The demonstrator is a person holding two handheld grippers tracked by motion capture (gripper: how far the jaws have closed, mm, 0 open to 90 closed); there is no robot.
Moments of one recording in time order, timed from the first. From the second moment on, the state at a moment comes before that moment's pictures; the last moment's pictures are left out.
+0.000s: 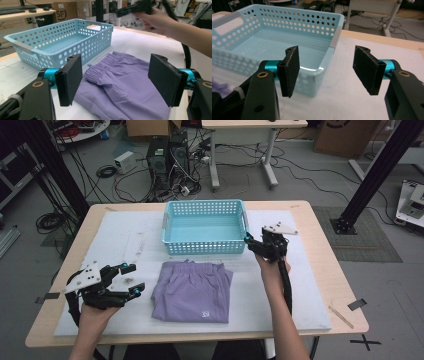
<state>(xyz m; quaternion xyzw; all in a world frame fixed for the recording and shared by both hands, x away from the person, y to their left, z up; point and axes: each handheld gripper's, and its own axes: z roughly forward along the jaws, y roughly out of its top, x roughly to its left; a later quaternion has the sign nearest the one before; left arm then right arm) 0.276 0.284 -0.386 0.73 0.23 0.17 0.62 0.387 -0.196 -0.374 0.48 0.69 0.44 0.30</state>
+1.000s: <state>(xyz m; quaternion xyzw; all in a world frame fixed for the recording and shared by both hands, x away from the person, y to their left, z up) 0.273 0.272 -0.383 0.71 0.27 0.21 0.61 0.281 -0.231 -0.381 0.46 0.66 0.48 0.35</state>
